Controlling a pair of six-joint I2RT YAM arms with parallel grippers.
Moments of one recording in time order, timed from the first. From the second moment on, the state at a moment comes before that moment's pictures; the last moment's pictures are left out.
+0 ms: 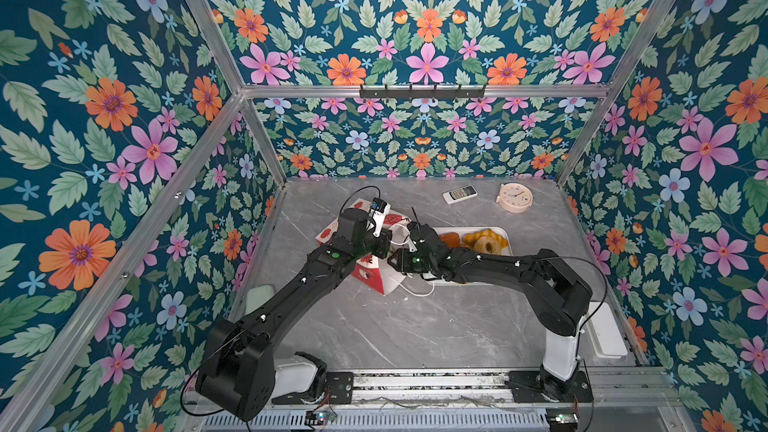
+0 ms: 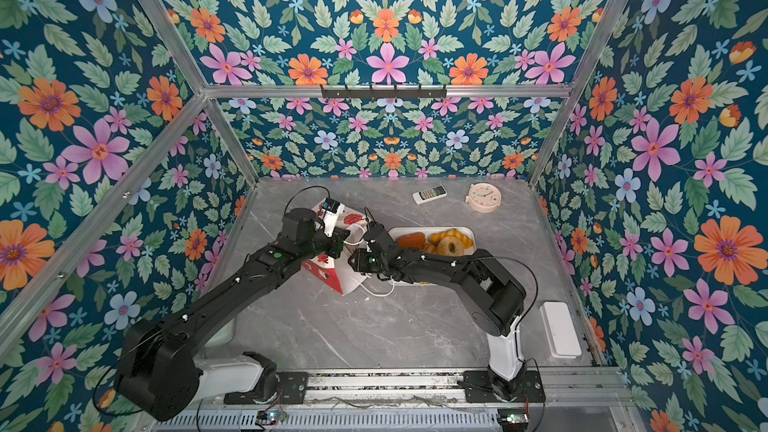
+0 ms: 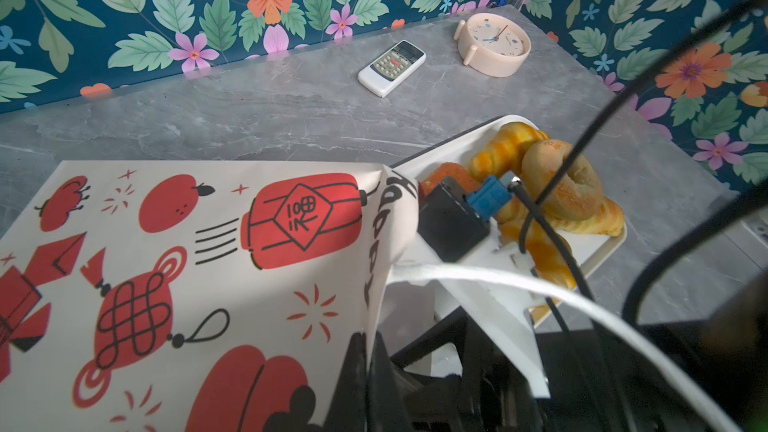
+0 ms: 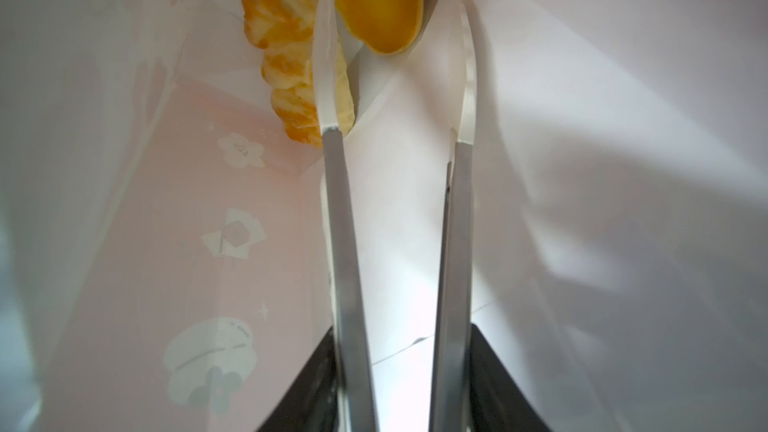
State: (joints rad) left arm -0.49 1.27 0.89 -0.16 0.19 -0.05; right arm 0.82 1.89 1.19 0.01 -0.19 0.78
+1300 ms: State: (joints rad) left arm -0.49 1.26 0.84 -0.07 0.26 -0.08; right arm 0.81 1.99 1.23 0.12 -0.23 0.72
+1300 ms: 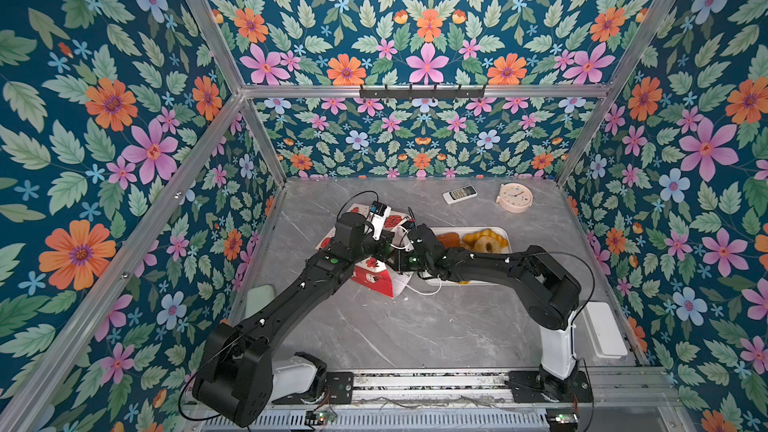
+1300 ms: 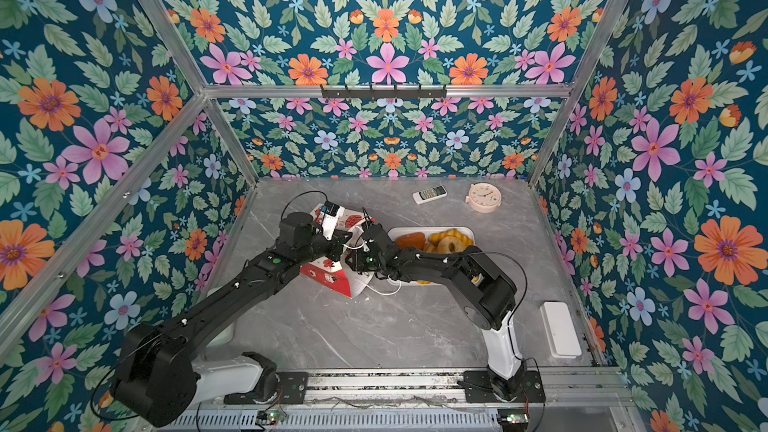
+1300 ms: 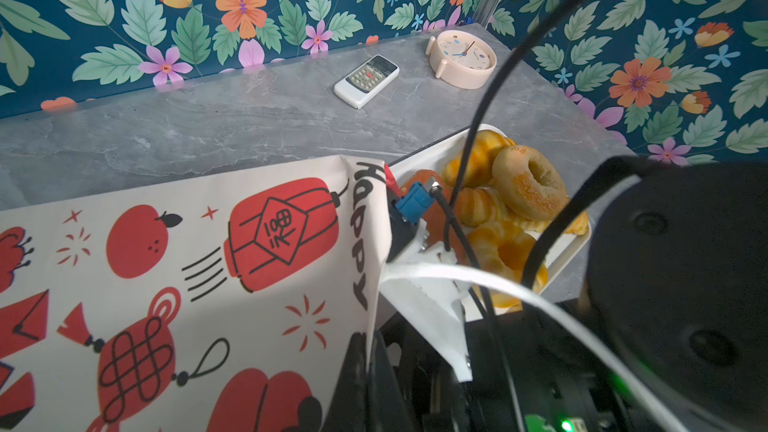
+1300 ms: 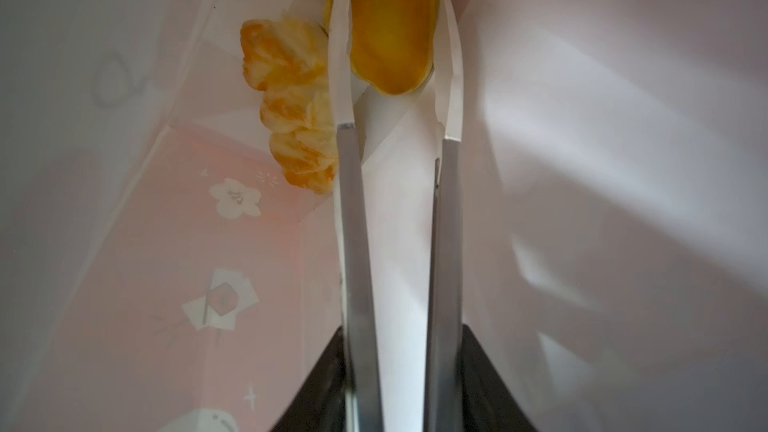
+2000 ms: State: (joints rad) left arm -0.49 1.30 0.84 -0.01 0.27 -0.15; right arm 0.87 1.98 1.18 0.16 -0.23 0.75
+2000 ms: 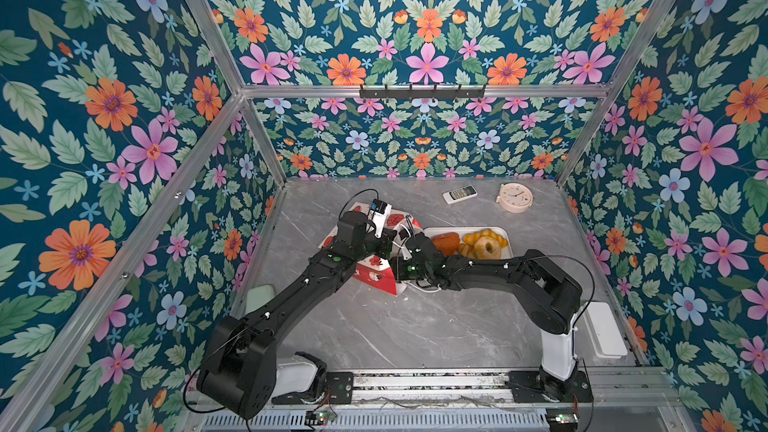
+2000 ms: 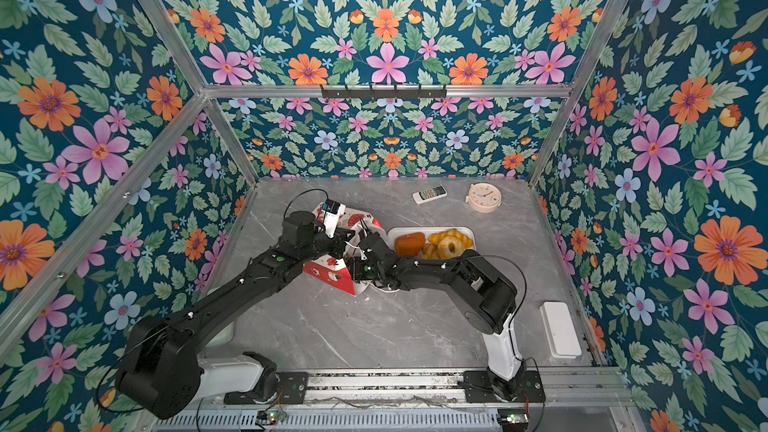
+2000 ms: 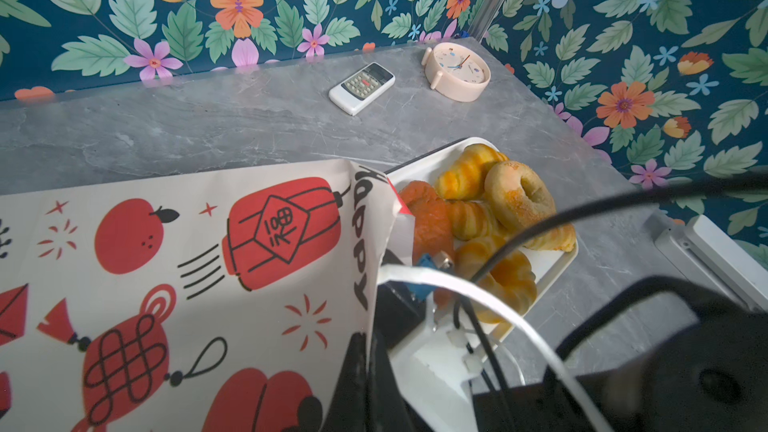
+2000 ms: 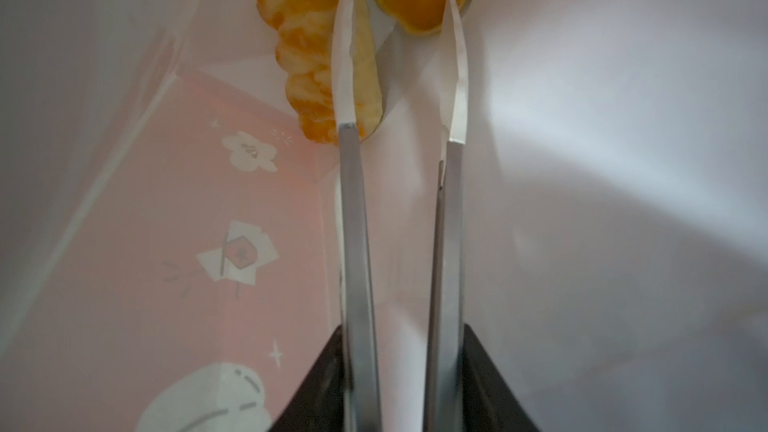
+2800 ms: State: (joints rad) left arm -0.49 1.28 0.83 0.02 0.29 -0.17; right arm 0.84 2.07 1.32 0.13 -0.15 0.76
